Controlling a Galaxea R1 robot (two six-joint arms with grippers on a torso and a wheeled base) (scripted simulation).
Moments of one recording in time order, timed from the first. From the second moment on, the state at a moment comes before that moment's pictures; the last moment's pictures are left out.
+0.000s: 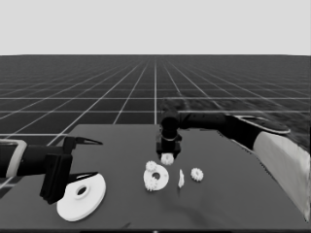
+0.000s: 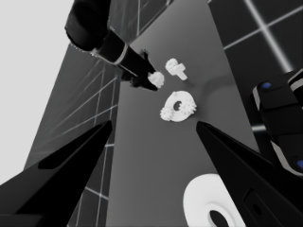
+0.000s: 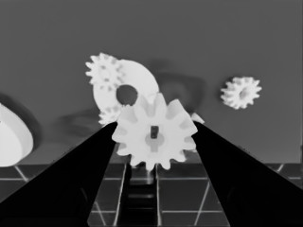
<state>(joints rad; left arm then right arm) -0.34 1.75 -0.42 0.31 0.68 0.35 0.09 2.89 -1.50 -0.12 -1.55 1.39</state>
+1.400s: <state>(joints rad) -0.34 1.75 -0.42 0.31 0.68 0.35 0.22 2.89 -1.51 0.02 -1.58 1.39</state>
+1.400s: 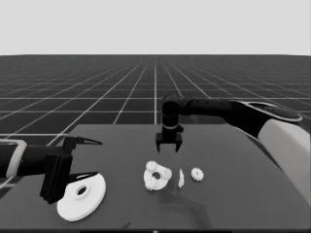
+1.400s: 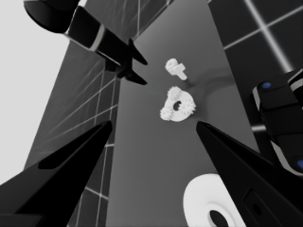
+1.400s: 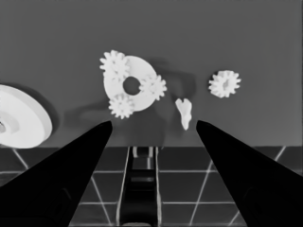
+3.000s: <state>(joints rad) -0.34 1.75 -0.42 0.31 0.68 0.35 -0.06 2.47 -1.35 -0.20 -1.49 1.13</state>
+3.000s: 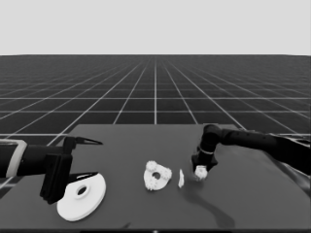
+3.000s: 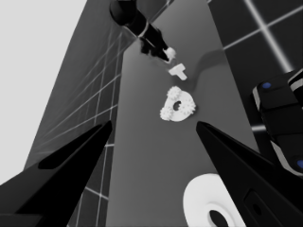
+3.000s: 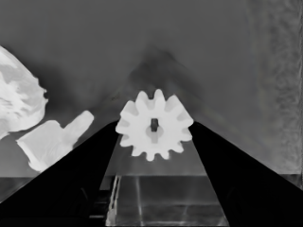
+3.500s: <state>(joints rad) -0.34 1.75 -0.42 0.31 0.68 0.35 0.24 2.61 -1.36 0.05 -1.59 1.32</state>
